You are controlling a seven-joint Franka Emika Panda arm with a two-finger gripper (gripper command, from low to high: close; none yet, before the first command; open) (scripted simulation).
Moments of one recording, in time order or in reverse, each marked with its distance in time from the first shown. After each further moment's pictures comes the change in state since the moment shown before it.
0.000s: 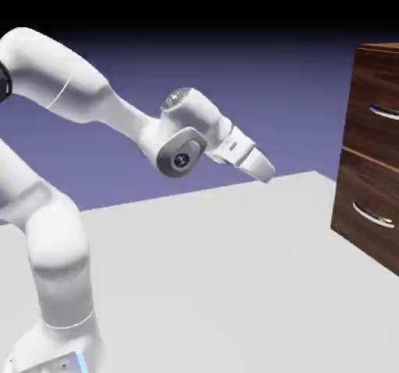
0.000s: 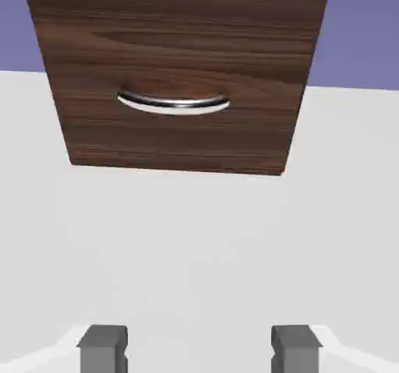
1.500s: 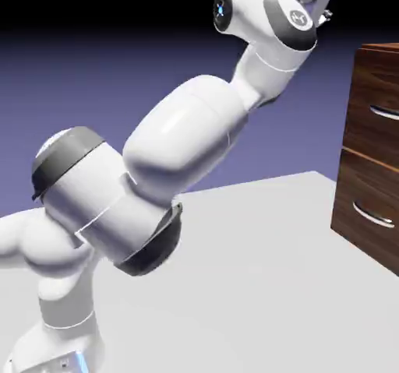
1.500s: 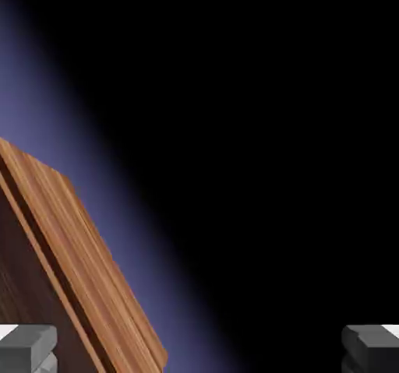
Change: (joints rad) arm 1.631 -0.571 -1.034 1.024 -1.945 -0.332 -0.139
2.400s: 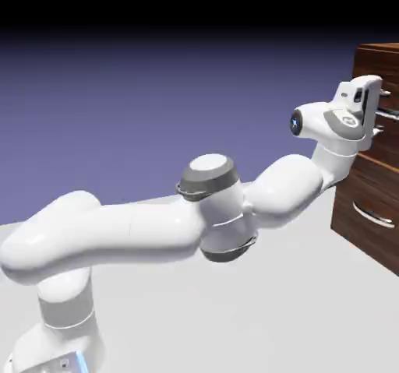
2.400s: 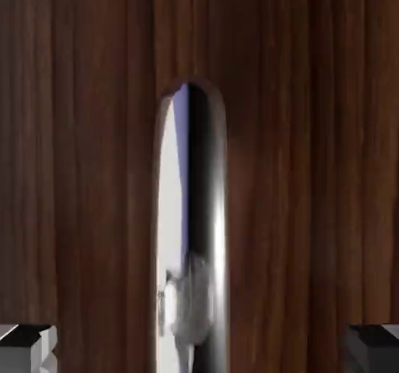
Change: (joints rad) arm 0.848 -0.264 -0.417 0.736 -0.735 -0.008 -0.174
